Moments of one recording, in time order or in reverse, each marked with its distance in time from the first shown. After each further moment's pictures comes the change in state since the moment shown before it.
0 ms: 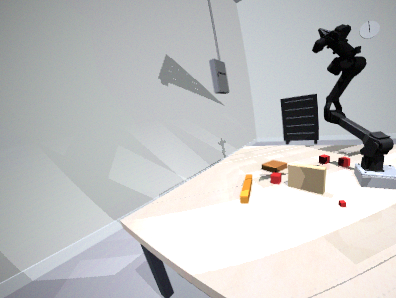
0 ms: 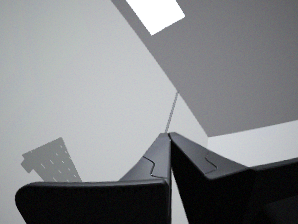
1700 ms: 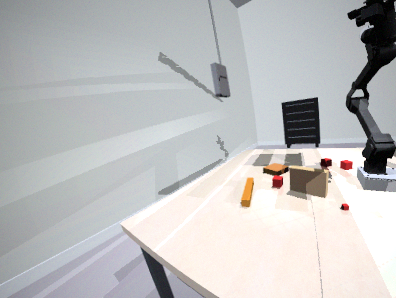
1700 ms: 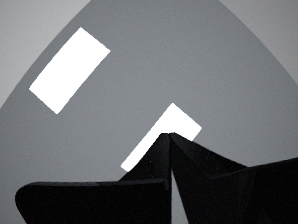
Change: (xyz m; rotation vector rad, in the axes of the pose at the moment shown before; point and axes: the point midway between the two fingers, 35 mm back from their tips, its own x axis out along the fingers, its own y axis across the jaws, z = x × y) arm -0.090 -0.016 0.244 -1.328 -0.505 -0.507
